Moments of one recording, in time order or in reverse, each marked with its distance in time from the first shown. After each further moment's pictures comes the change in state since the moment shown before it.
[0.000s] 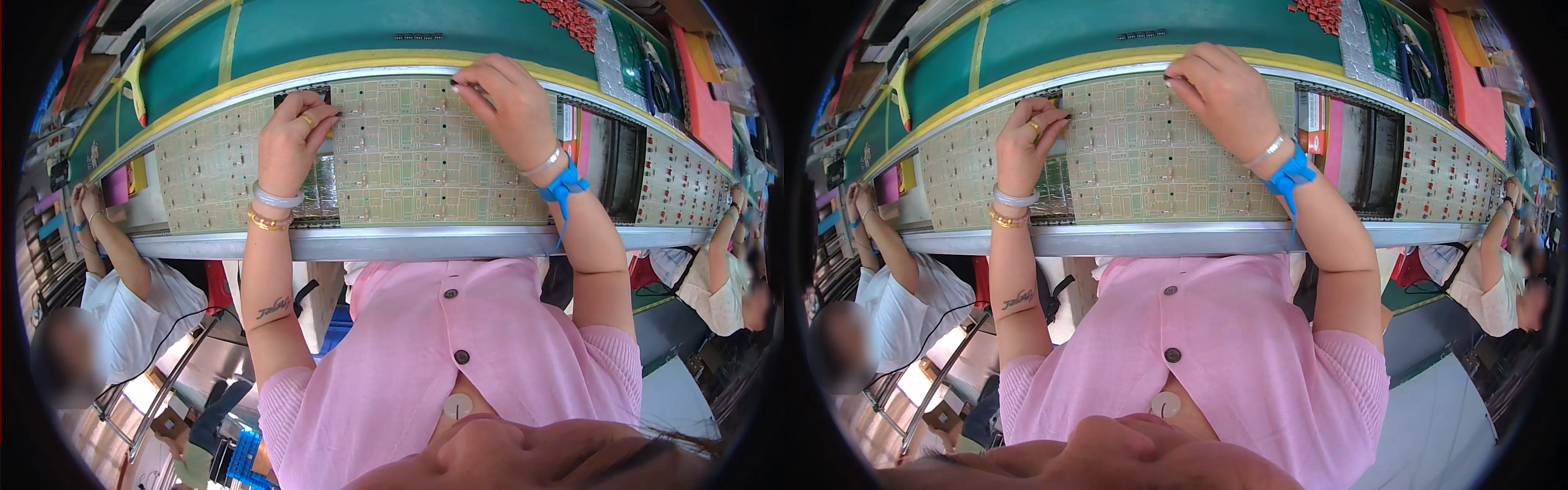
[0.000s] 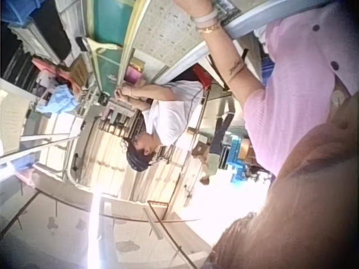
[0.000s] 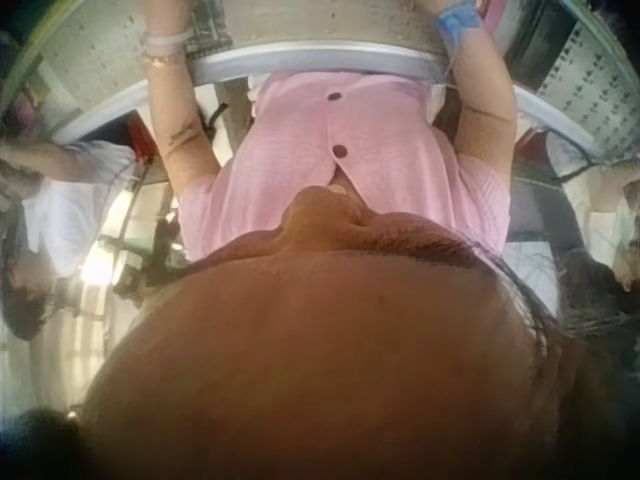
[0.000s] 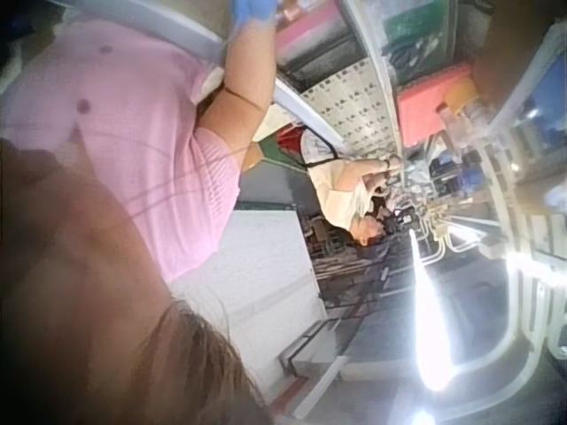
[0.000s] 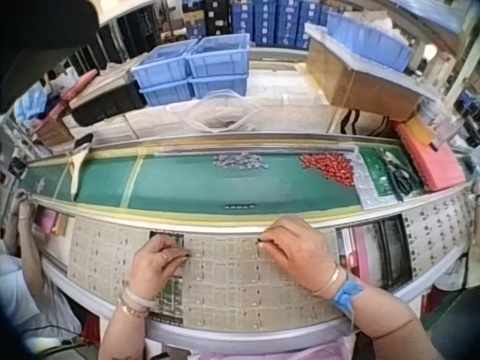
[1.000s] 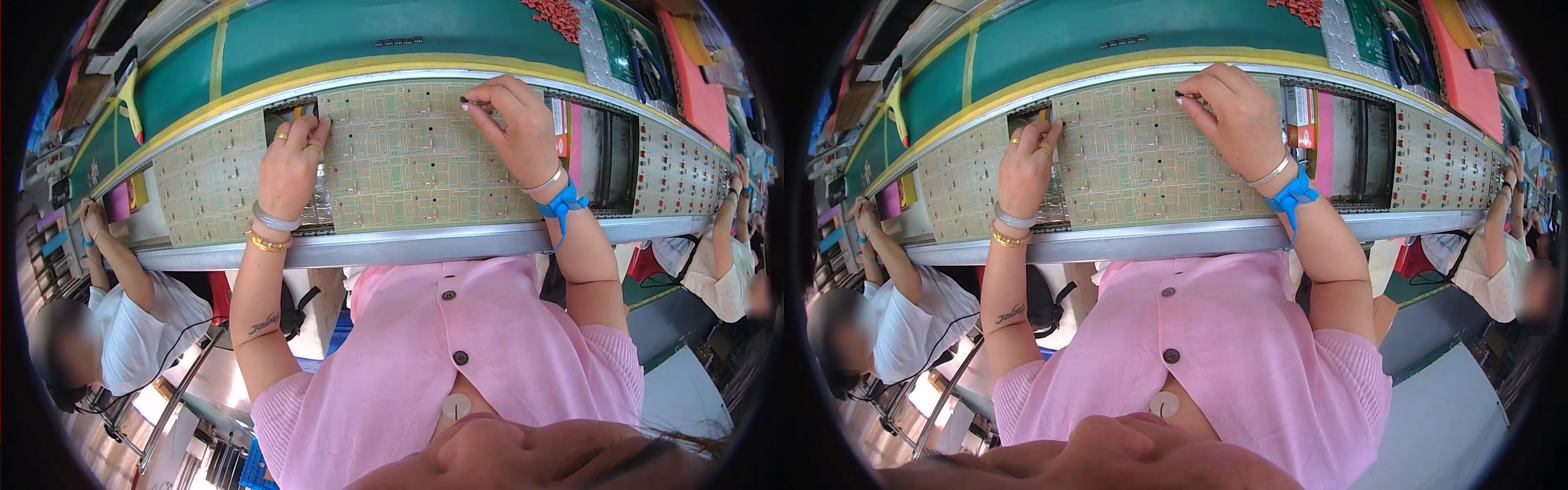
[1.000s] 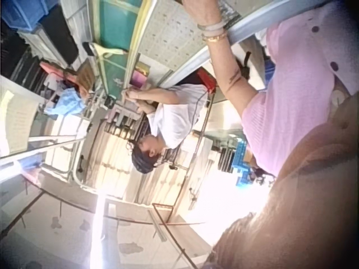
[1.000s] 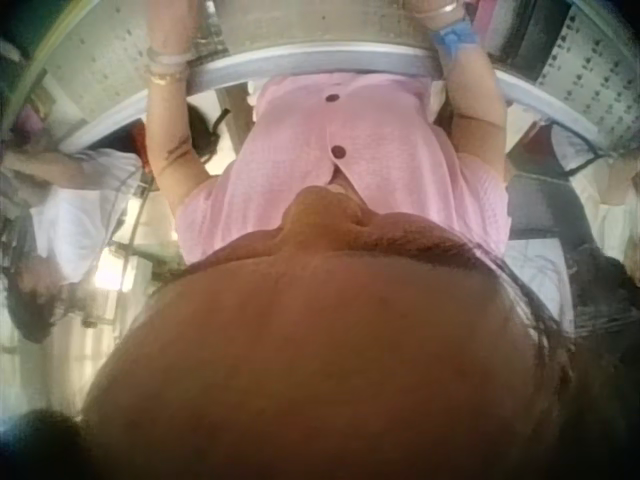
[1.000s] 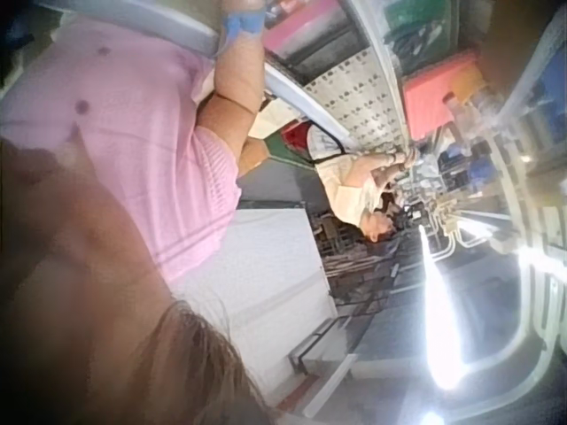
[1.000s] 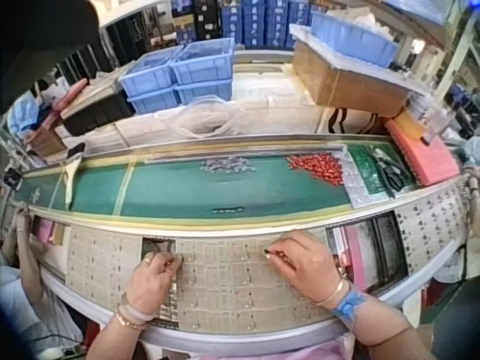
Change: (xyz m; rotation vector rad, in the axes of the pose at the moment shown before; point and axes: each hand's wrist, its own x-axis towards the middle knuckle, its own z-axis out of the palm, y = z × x) left_hand -0.008 0.013 0.001 0.417 -0.090 0.253; right_hand -0.026 -0.004 -0.018 0.005 0.026 0.123
